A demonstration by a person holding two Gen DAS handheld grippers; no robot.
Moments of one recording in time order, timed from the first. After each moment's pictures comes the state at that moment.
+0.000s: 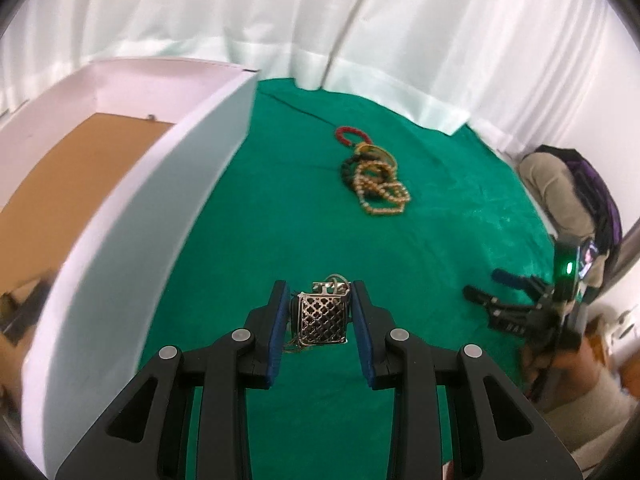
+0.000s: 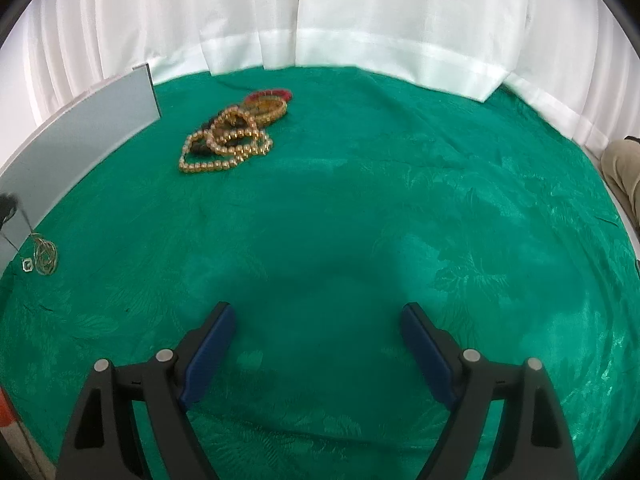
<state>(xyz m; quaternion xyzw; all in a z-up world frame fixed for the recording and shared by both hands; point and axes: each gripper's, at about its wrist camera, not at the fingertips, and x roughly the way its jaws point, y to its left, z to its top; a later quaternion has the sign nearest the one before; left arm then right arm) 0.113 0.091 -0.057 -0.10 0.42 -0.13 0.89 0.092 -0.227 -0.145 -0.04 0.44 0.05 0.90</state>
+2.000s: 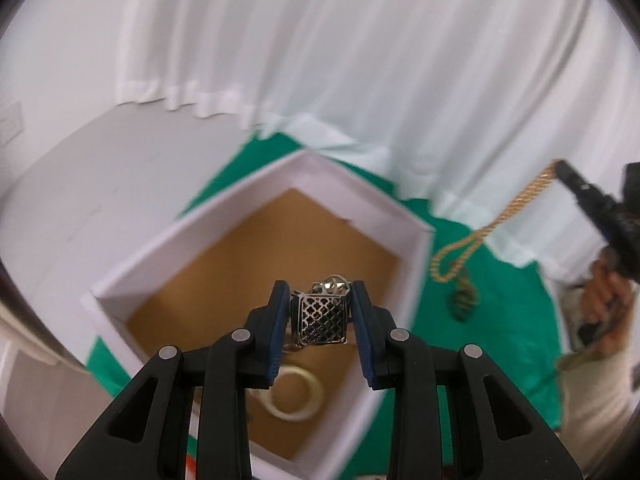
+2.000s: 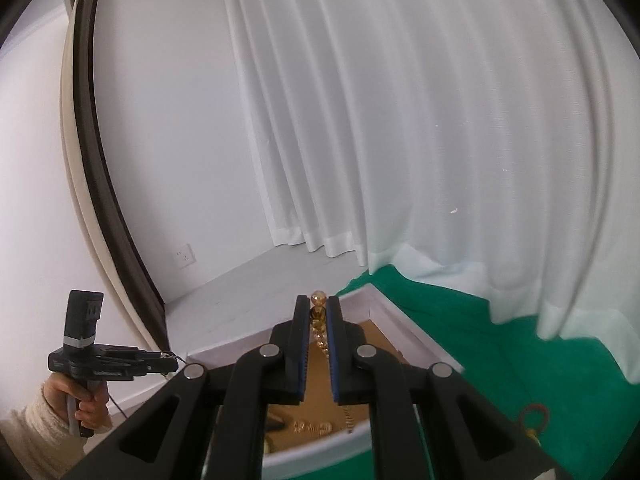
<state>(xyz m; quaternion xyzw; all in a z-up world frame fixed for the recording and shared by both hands) 0.049 0.326 0.071 -0.21 0.35 0.07 0.91 0.164 0.021 0.171 -0.01 0.22 0.45 0.87</state>
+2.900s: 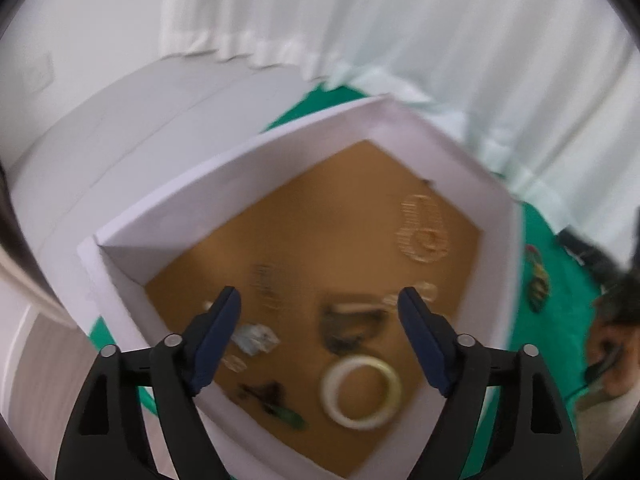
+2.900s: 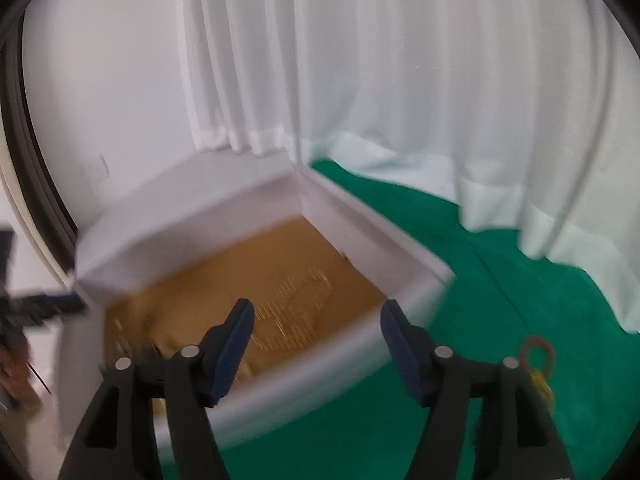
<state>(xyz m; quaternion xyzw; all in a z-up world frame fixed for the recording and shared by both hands) 0.060 0.331 0.000 -0.20 0.40 0.13 0.88 0.191 0.051 0.011 -0.10 0.34 0.32 0.88</state>
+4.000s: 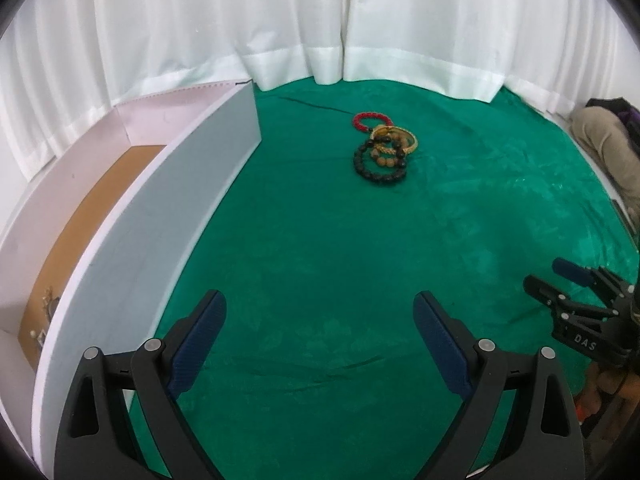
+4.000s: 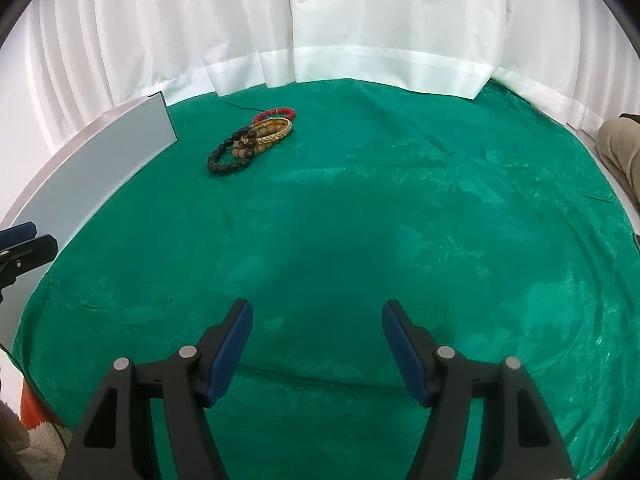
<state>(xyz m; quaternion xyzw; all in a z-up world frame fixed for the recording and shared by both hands) 0.113 0.017 -0.058 0.02 0.42 -0.02 0.91 0.040 -0.238 -0.117 0.01 0.41 0.06 0.91</state>
